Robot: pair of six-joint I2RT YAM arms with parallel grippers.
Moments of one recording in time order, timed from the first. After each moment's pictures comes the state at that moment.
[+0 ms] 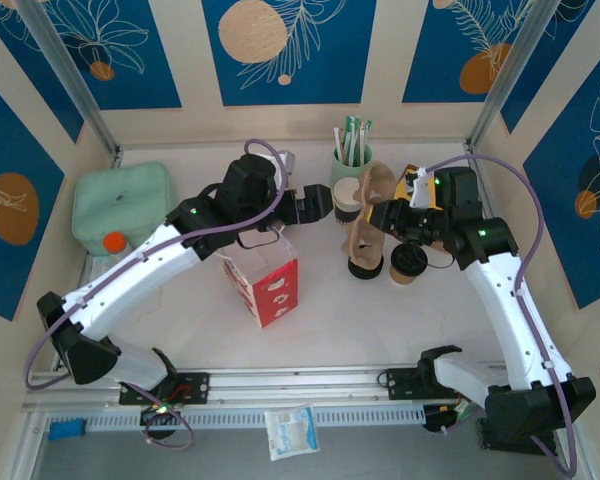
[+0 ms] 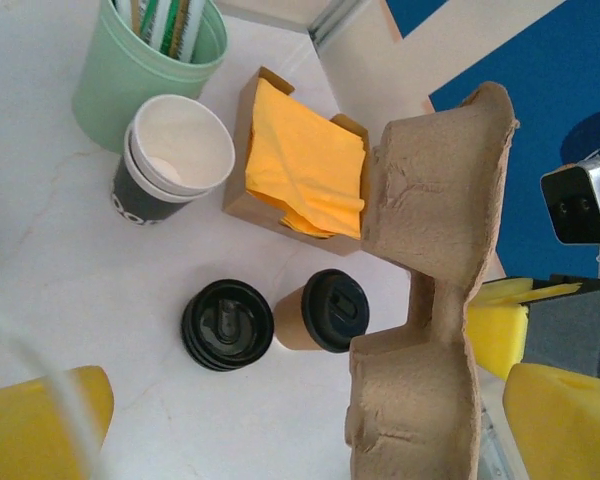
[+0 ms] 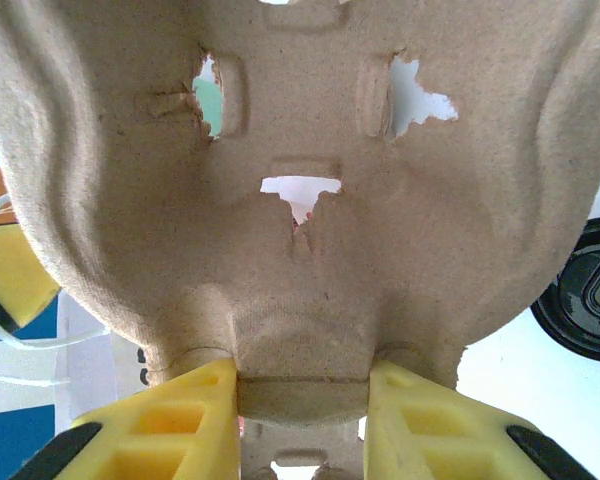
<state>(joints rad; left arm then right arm) -0.85 1.42 1.54 -0.63 0.06 -0.74 0.19 1.06 1.21 -0.88 -0.55 0.58</state>
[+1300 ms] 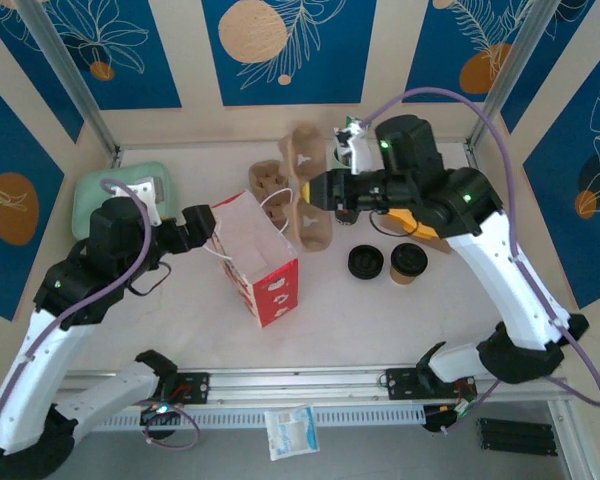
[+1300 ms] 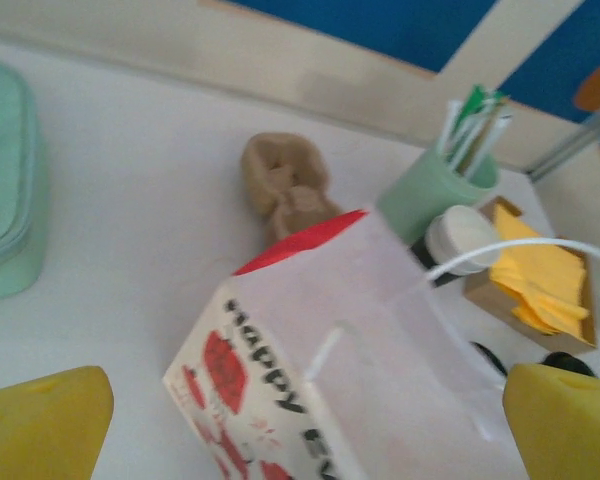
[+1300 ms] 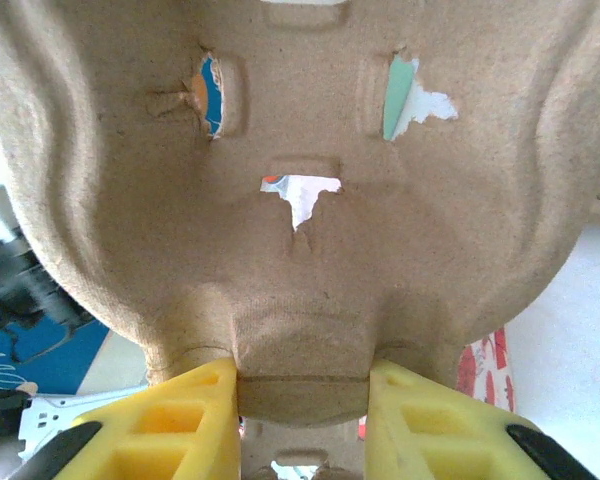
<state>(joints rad) -0.49 0.88 1.30 -0.96 -0.15 -0.57 0.72 1.41 1.95 -1.09 -0.35 0.55</state>
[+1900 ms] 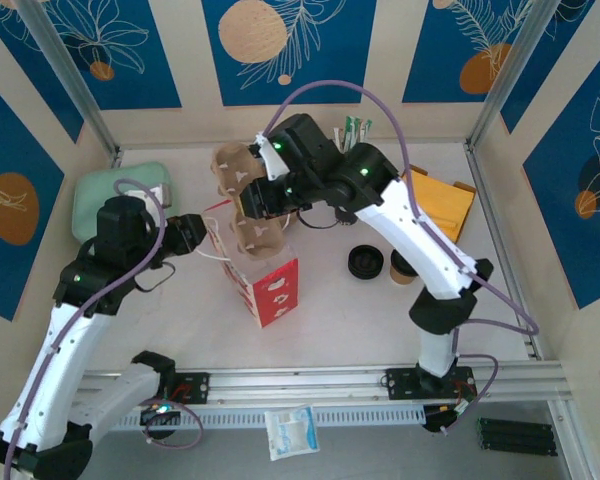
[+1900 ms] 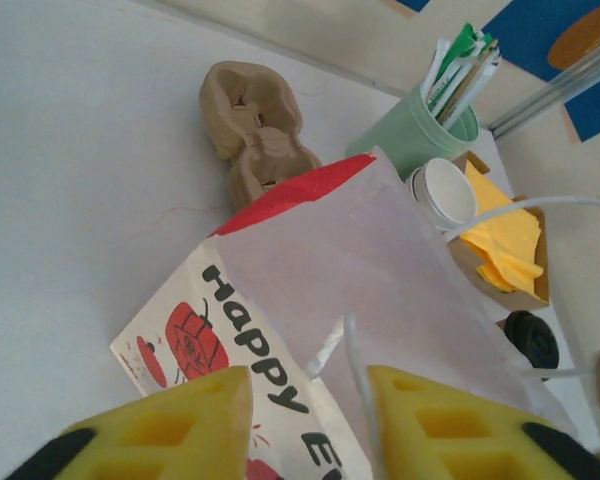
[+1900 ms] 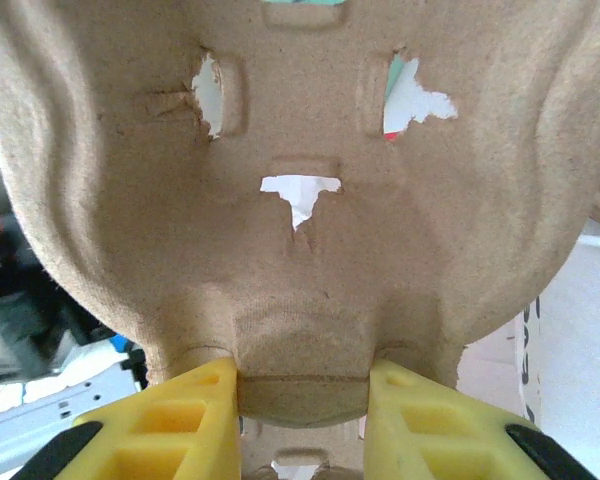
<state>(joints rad) -0.32 0.84 1.15 -0.85 0.16 -0.55 0.94 1.87 2.43 -1.32 -0.18 0.50</state>
